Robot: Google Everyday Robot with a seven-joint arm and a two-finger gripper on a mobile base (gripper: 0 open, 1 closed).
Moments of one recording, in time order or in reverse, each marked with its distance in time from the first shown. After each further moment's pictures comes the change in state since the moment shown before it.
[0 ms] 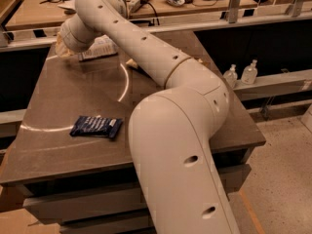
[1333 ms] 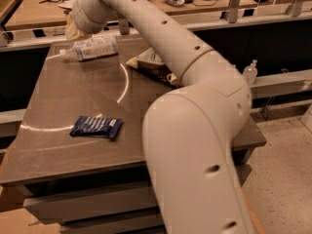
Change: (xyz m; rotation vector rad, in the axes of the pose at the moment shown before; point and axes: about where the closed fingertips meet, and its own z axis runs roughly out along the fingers) arm 0.013 -0.022 -0.082 0.018 0.018 0.128
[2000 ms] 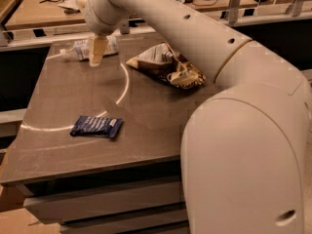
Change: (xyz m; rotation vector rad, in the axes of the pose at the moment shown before) arm 0.011 0.026 -0.051 0.032 0.132 0.127
